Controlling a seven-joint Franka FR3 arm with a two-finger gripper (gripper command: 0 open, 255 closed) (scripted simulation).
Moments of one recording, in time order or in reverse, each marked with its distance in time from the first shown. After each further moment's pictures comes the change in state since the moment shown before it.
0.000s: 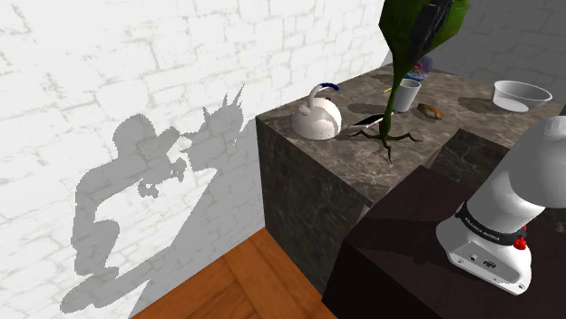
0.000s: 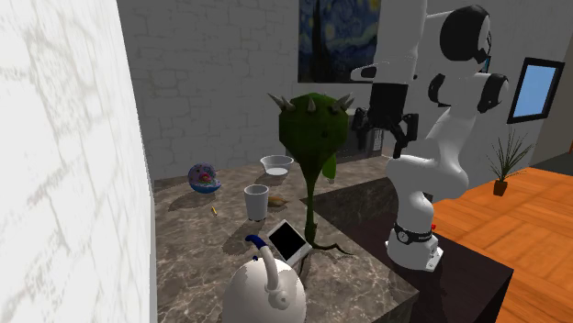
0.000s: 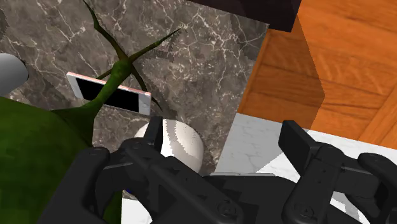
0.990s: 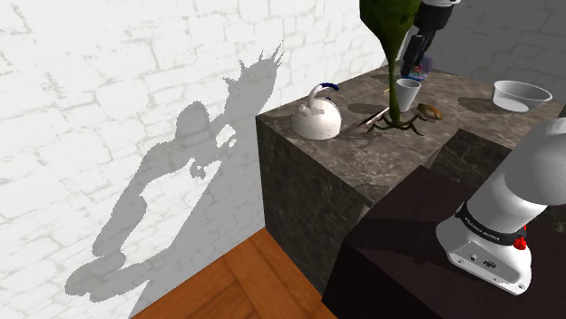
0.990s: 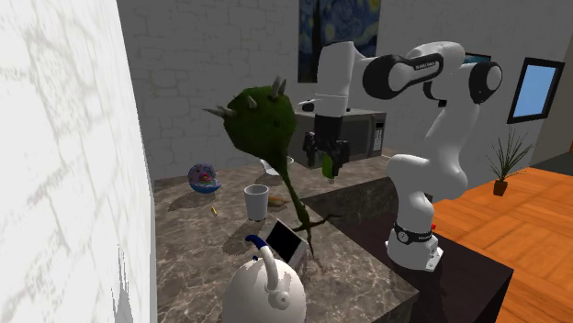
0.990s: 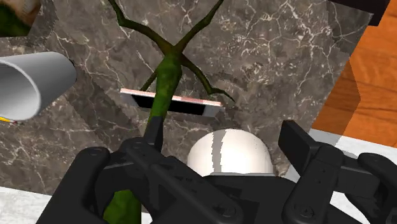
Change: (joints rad) arm -0.094 0.155 -0.227 -0.105 -0.158 0.264 -0.235
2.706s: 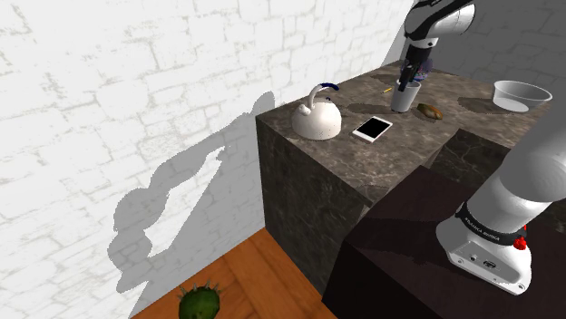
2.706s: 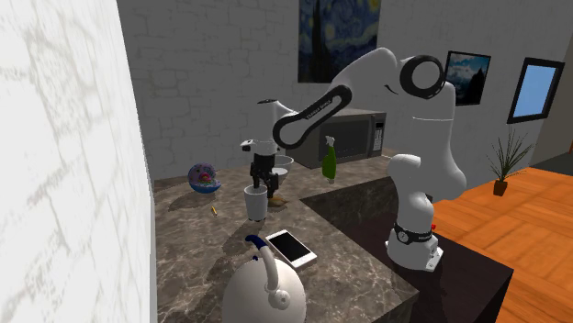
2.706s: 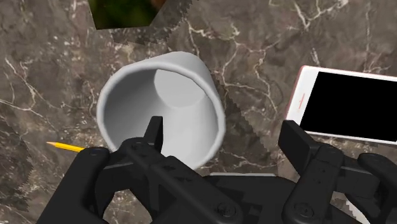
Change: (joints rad) arm -0.087 0.675 -0.357 0.233 0.087 0.453 -0.460
